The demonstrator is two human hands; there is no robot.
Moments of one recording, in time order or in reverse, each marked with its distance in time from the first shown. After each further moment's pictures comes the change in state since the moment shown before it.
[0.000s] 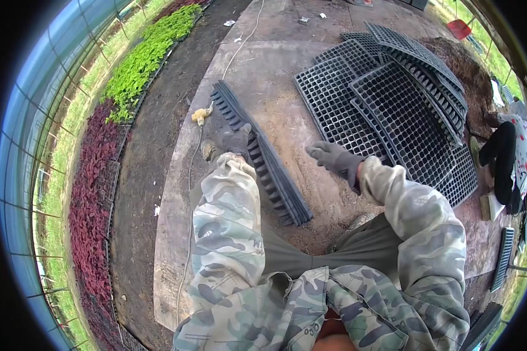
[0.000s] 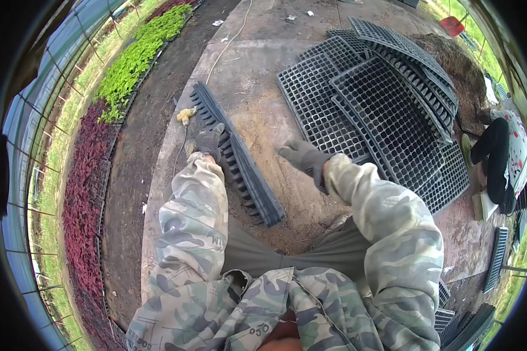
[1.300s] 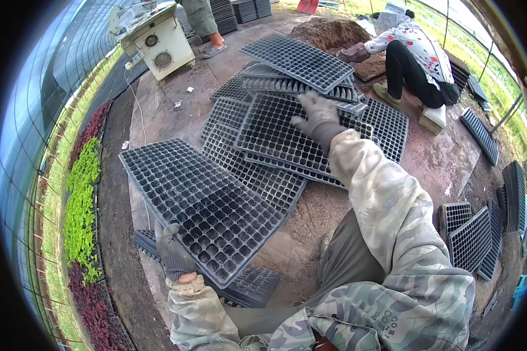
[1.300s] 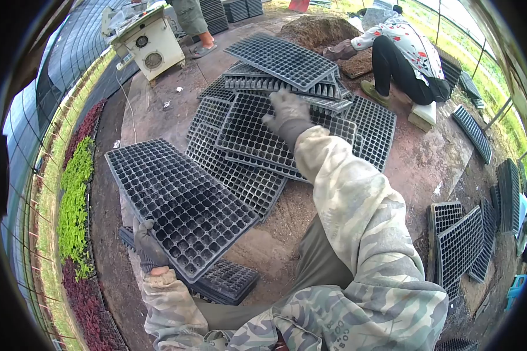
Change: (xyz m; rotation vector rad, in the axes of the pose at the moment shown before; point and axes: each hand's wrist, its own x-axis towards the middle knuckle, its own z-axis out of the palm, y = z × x) left_hand -0.124 0.164 -0.096 -1.263 -0.627 0.304; right_hand -0.124 0.023 -0.237 -0.626 1.143 0.255
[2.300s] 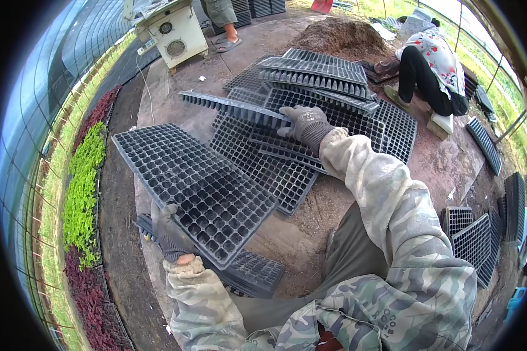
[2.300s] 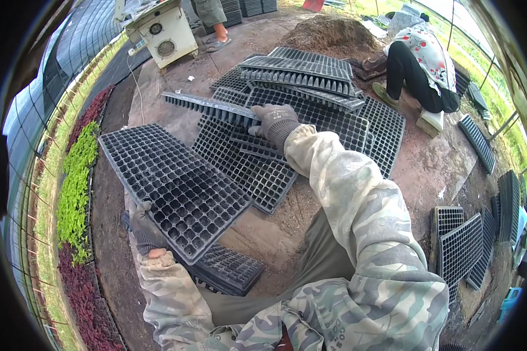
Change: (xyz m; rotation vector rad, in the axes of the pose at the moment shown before) left_hand 0.008 -0.001 -0.025 -0.031 0.072 0.059; right_hand -0.028 -0.066 0.017 -0.046 -0.249 -0.199
